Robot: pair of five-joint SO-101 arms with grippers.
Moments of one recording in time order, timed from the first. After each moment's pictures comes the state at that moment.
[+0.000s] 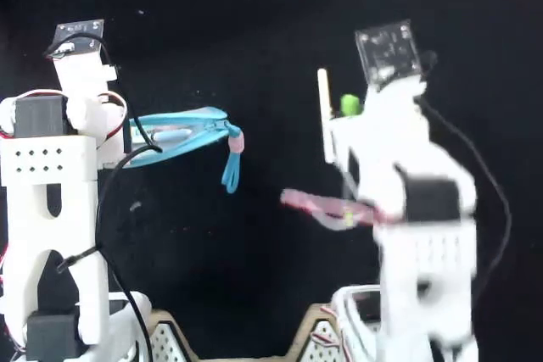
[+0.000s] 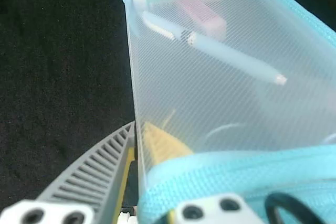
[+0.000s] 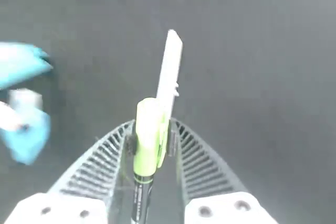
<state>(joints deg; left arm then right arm) -9.6 -19.6 6.1 98.2 1.5 -3.3 -47.3 26.2 72.2 6.9</state>
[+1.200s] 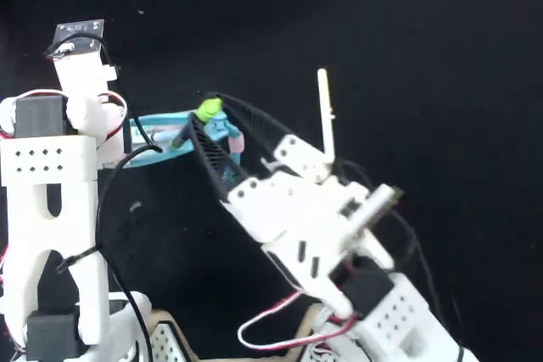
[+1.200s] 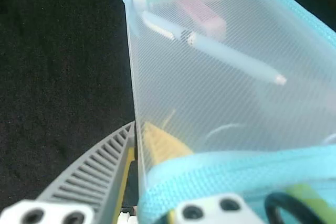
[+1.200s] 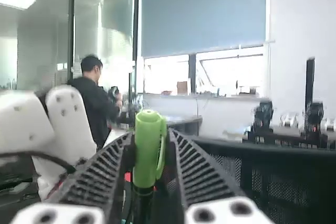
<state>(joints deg) -9.6 -19.6 6.1 98.2 1.5 -43.0 -75.6 65.8 -2.2 -1.9</state>
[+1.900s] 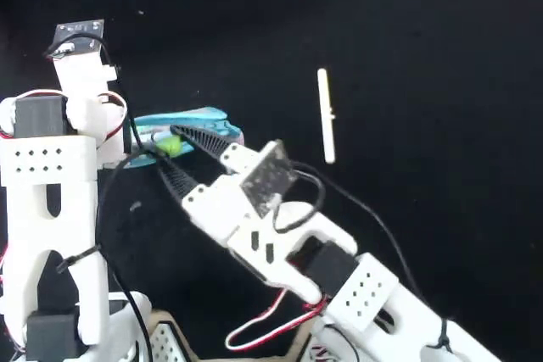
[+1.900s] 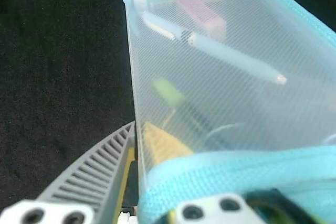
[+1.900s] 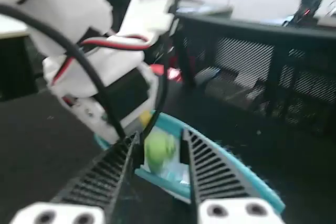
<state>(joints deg) -9.6 -19.6 6.1 98.2 1.5 -49.4 -61.0 63.8 11.4 -1.9</state>
